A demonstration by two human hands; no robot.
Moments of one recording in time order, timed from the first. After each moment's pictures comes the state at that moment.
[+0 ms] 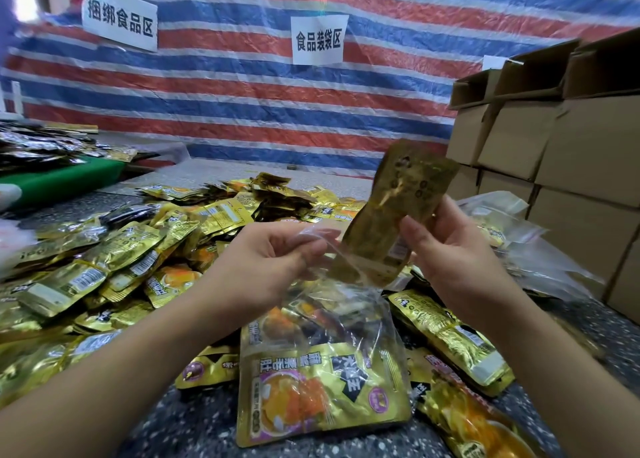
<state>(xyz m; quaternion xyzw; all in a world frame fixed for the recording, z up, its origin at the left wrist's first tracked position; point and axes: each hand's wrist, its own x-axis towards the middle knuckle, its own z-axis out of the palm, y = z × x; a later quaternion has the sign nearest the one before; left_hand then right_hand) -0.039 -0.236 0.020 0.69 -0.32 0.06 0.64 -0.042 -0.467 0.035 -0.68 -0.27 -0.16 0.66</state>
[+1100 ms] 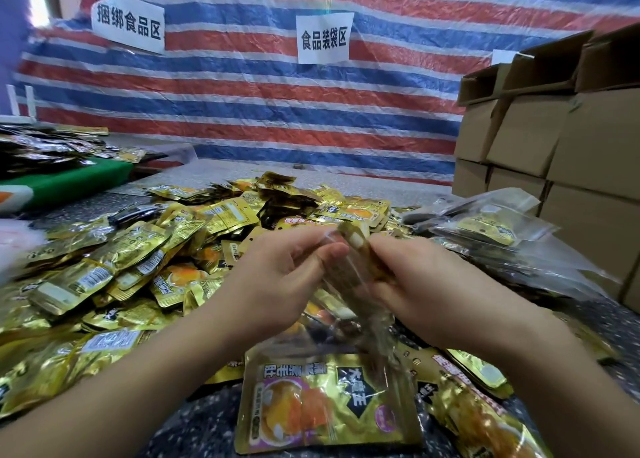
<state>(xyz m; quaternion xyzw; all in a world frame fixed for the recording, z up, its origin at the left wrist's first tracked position) -0.043 -0.243 0.015 0.74 -0.37 0.20 0.53 -0.071 -0.437 0.048 -0.95 -0.24 -0.17 0.11</state>
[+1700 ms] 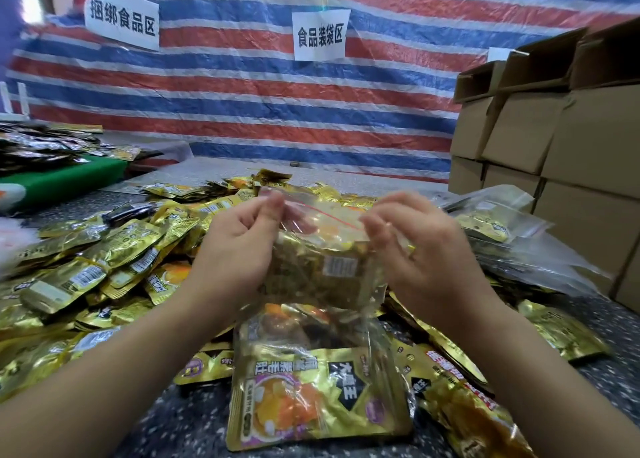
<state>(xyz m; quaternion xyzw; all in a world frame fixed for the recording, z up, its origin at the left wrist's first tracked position) -0.045 -0.236 0.027 0.65 -0.19 0.15 0.72 -0.062 -0.435 0.042 -0.84 -0.28 -0.41 0.20</state>
